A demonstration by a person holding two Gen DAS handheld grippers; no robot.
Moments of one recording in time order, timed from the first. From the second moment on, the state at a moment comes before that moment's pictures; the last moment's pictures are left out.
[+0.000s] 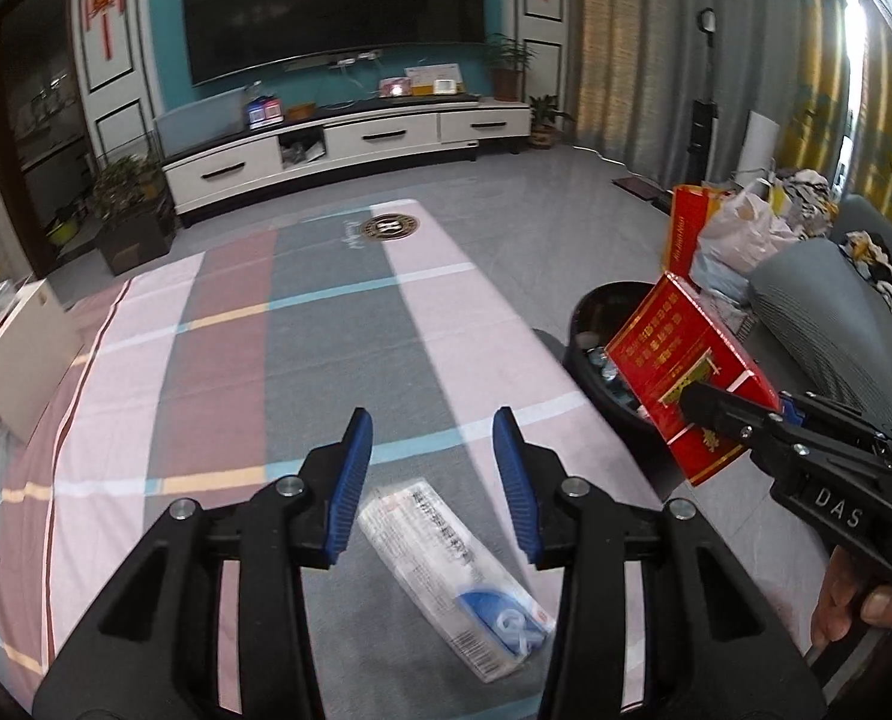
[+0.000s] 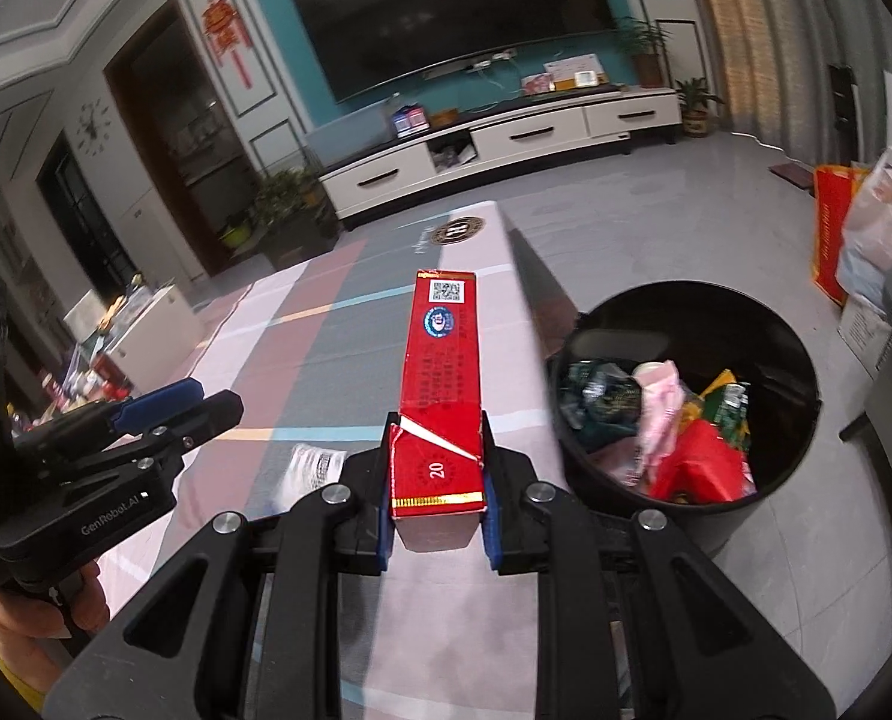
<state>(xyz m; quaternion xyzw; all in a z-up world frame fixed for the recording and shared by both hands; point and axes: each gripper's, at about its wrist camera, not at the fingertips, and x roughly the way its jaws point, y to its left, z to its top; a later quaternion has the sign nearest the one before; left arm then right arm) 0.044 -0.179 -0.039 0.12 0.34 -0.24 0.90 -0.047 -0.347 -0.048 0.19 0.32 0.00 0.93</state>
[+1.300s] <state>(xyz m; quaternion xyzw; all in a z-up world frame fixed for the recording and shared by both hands) 0.045 -0.188 -0.129 0.11 0.47 -0.23 0.85 -0.055 -0.359 -0.066 0.20 0.33 0.00 0.92</state>
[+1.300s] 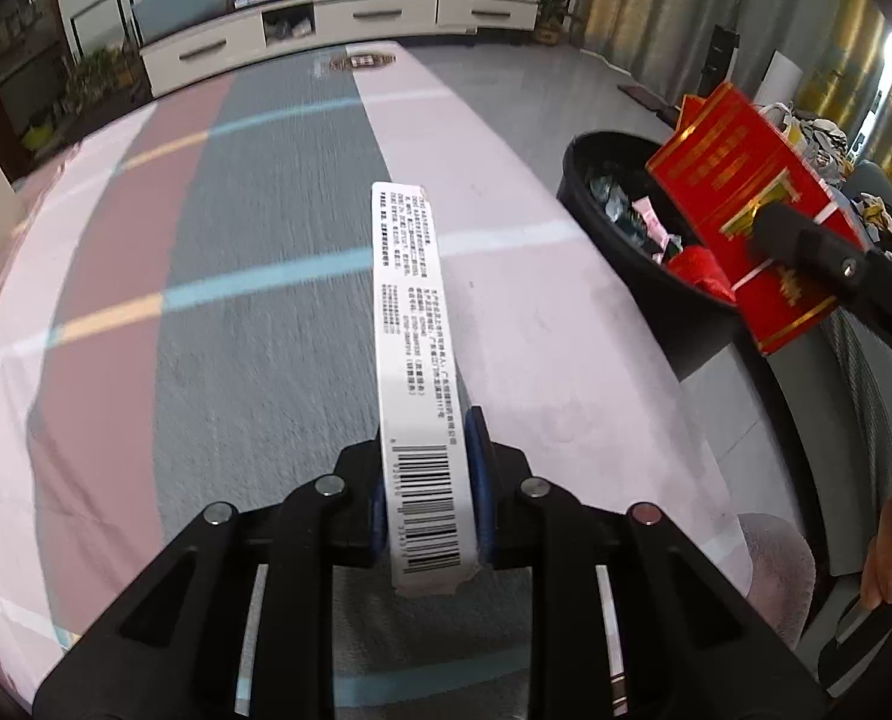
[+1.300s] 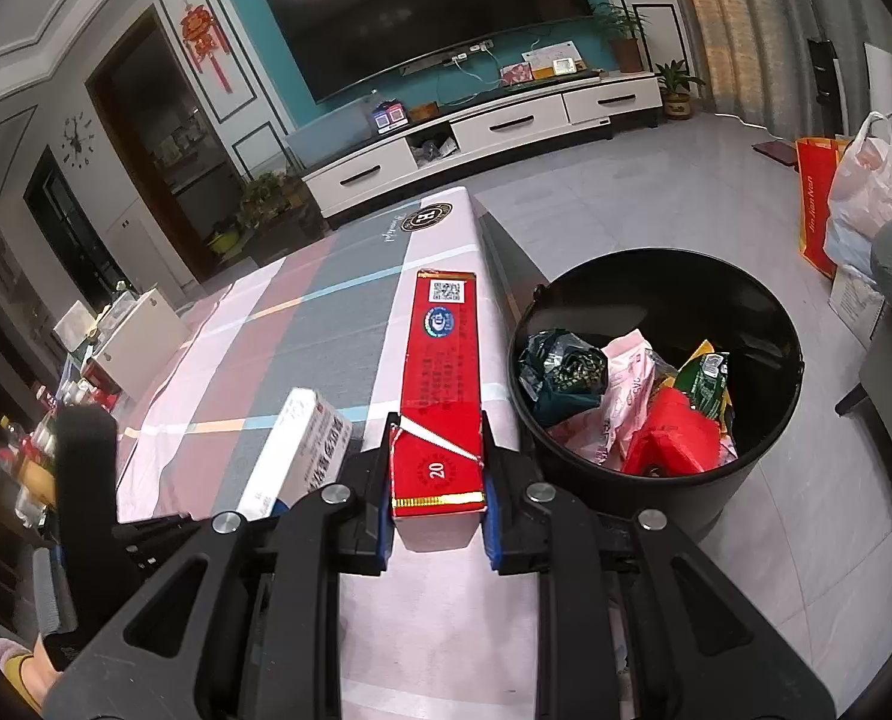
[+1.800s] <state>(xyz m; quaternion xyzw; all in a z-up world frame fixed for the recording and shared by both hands) 0.051 -0.195 -0.094 0.12 0.42 -0.23 0.87 -0.057 -0.358 -0.061 0.19 0.32 -0.01 0.93</state>
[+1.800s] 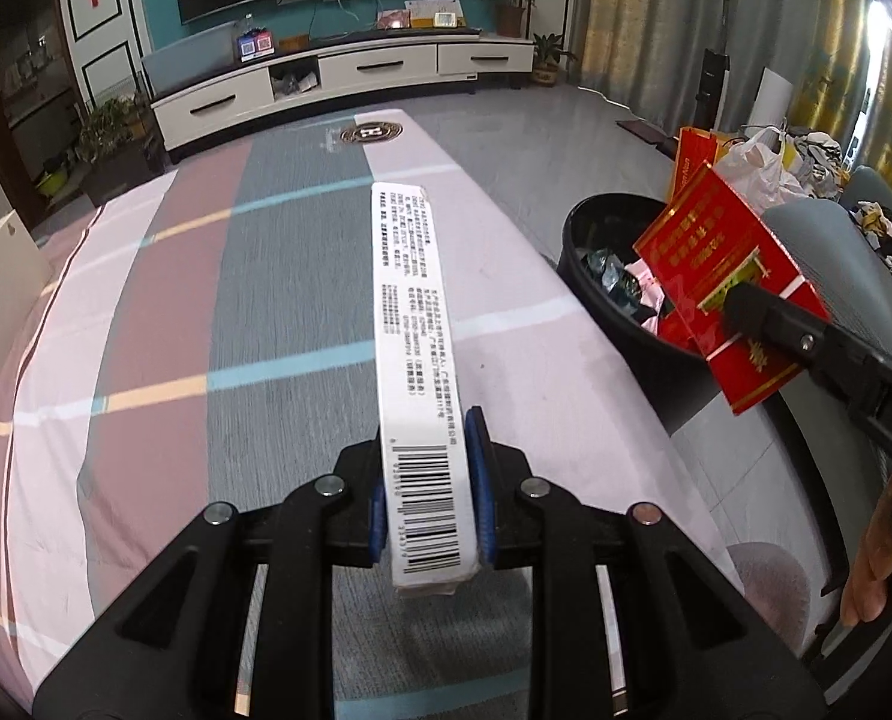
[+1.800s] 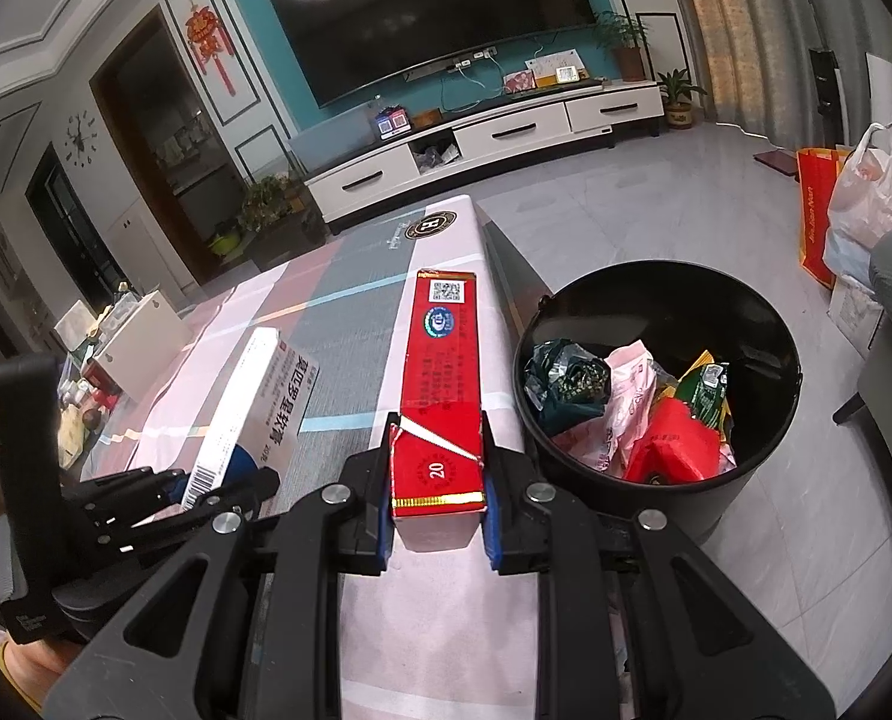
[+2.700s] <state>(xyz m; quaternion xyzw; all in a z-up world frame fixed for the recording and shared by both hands) 0.051 -0.267 -0.077 0.17 0.38 -0.28 0.87 -0.075 -0.408 -0.070 0.23 0.29 -0.07 0.93</state>
